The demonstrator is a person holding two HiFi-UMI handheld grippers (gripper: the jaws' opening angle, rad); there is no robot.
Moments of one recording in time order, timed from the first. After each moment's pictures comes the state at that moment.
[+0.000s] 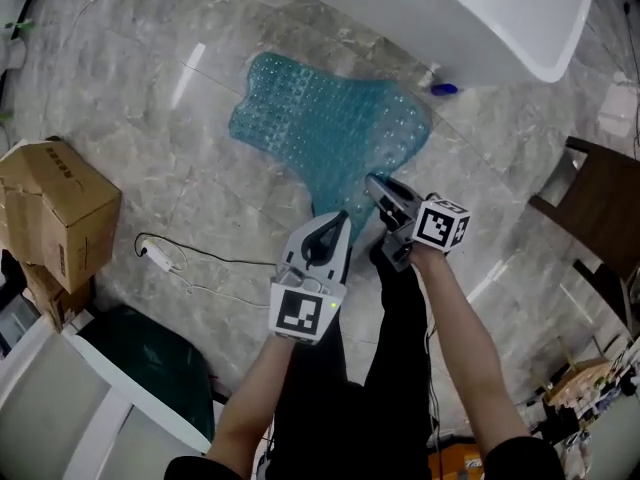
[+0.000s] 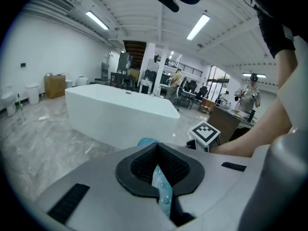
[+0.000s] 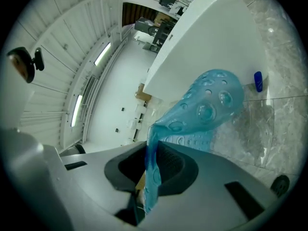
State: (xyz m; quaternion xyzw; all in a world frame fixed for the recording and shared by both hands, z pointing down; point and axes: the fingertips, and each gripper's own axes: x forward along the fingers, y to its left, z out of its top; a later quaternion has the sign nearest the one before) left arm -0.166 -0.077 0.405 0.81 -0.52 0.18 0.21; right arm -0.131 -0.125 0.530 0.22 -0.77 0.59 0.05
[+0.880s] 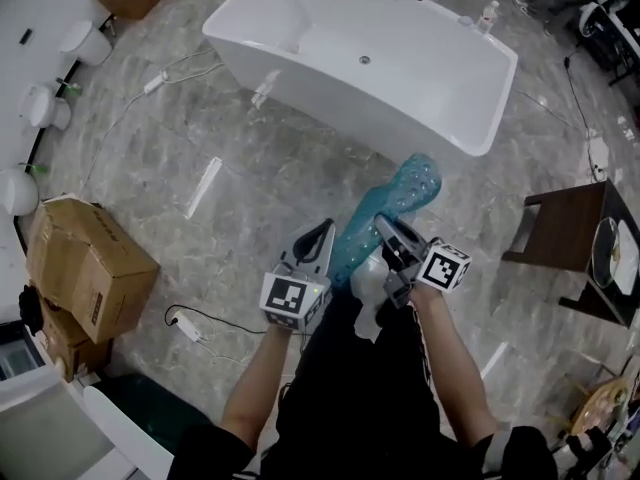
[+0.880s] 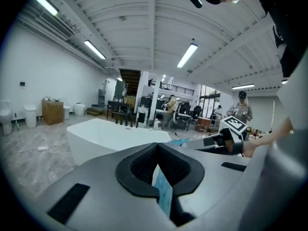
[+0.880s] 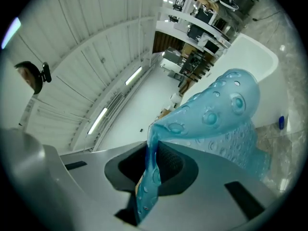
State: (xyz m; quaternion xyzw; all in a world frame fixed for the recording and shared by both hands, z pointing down) left arm -0.244 -0.076 0.129 0.83 -0.53 0.09 0.13; right arm -0.149 -0.114 0.176 0.25 -0.84 0.48 -0.09
